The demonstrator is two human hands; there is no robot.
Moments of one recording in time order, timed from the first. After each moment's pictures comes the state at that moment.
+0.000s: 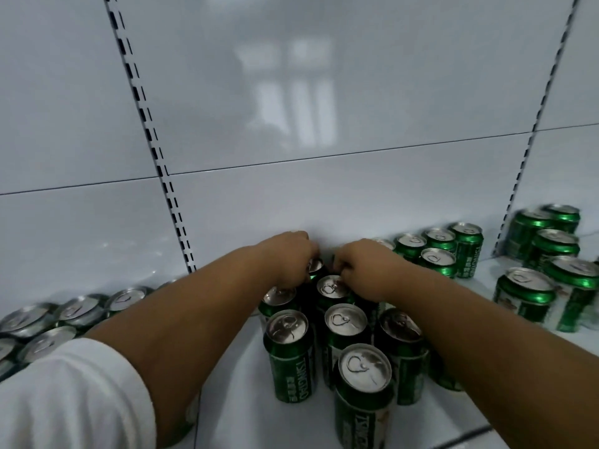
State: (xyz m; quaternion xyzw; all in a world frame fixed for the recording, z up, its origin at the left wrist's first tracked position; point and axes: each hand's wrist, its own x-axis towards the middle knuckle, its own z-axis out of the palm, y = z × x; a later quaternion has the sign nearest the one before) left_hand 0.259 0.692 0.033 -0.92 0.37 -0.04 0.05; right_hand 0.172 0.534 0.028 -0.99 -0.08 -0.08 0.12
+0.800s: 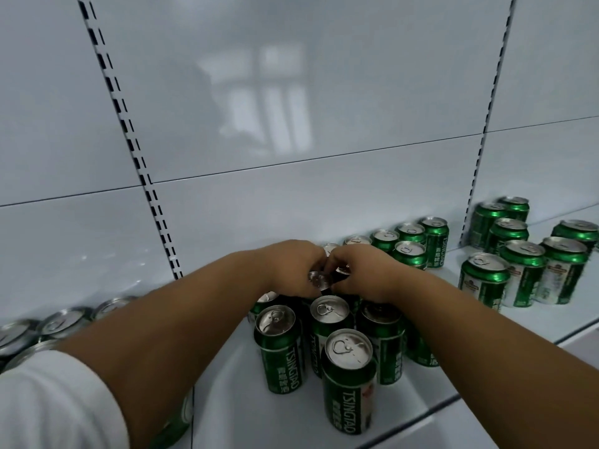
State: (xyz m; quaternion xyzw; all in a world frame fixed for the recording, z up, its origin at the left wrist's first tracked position) left_hand 0.211 0.681 0.050 -0.89 0.46 0.03 0.01; right_hand 0.141 0.520 0.022 -0.97 -0.06 -0.07 0.23
